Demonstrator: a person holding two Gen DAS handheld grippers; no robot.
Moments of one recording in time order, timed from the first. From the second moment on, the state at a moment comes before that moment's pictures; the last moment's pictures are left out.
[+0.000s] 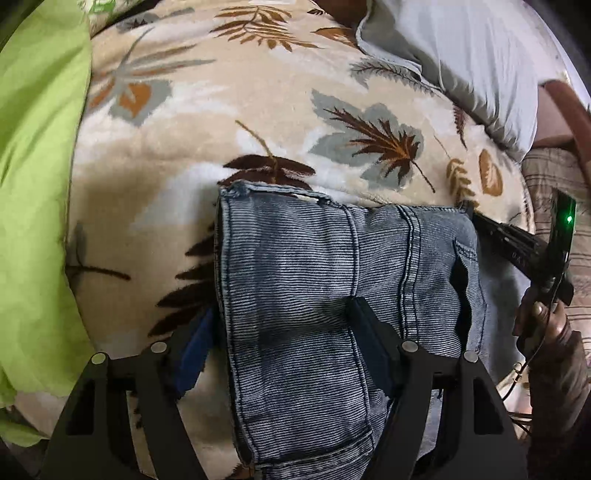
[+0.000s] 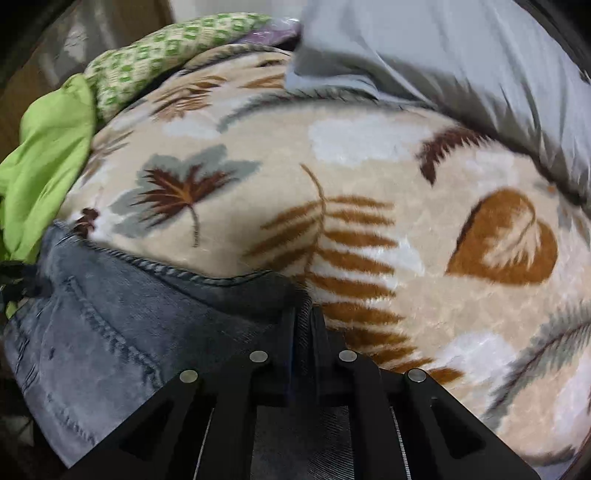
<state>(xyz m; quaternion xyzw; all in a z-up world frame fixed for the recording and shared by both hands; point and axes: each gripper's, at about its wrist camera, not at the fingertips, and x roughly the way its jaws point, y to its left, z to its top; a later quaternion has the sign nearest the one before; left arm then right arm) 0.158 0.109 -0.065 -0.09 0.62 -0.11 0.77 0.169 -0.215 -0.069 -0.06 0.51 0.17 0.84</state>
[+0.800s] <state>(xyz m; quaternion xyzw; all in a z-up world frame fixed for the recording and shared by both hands) 0.053 0.067 -0.059 -0.05 0.58 -0.12 0.80 -0.030 -0.363 -0.047 0.17 0.45 0.09 0.87</state>
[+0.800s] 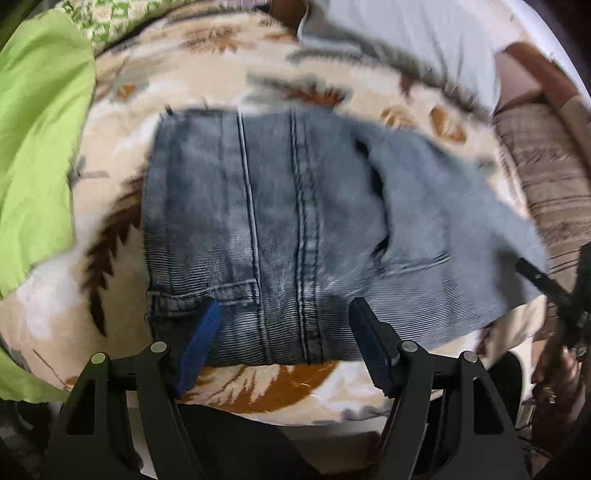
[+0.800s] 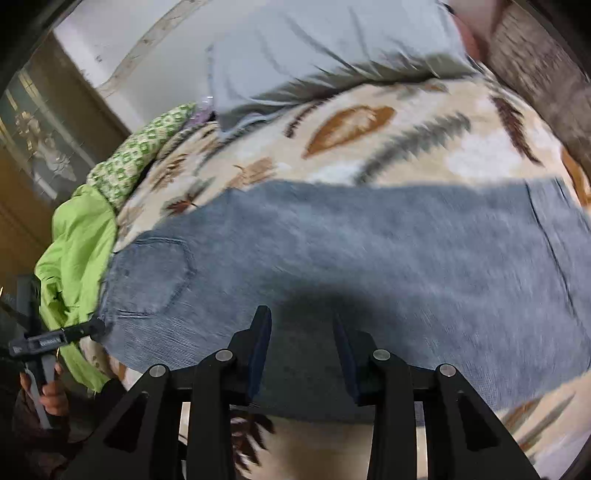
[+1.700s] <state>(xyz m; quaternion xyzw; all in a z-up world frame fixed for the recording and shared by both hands) 0.060 -0.135 0.014 0.11 0.56 -0.27 0.78 -0.166 -0.559 -0.071 0.40 0.30 -0.11 0.86</state>
